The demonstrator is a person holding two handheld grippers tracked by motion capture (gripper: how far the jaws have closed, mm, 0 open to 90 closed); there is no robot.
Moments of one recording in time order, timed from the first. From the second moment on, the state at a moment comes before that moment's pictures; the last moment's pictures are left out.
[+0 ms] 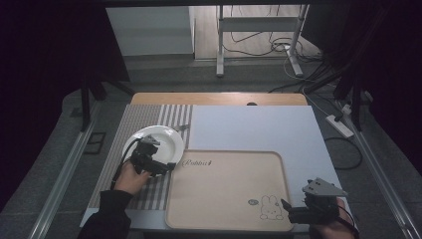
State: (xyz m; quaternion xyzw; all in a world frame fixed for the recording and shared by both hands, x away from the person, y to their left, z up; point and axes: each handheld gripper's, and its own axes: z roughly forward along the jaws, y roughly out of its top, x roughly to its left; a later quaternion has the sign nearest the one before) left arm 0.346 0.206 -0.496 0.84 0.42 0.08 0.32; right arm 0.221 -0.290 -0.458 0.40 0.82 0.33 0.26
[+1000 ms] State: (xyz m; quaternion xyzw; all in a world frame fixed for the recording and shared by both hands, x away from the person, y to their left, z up) left arm 0.427 0.175 -0.502 0.86 0.40 0.08 0.31; right arm 0.221 -0.290 -0.458 0.39 0.82 0.33 0.25
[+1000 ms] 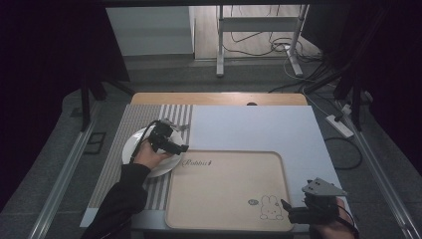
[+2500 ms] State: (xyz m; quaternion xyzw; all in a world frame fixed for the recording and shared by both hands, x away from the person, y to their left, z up) left arm 0.542 0.160 -0.515 0.87 0.43 0.05 0.22; right arm 0.222 -0.288 -0.459 0.38 0.83 0.32 0.25
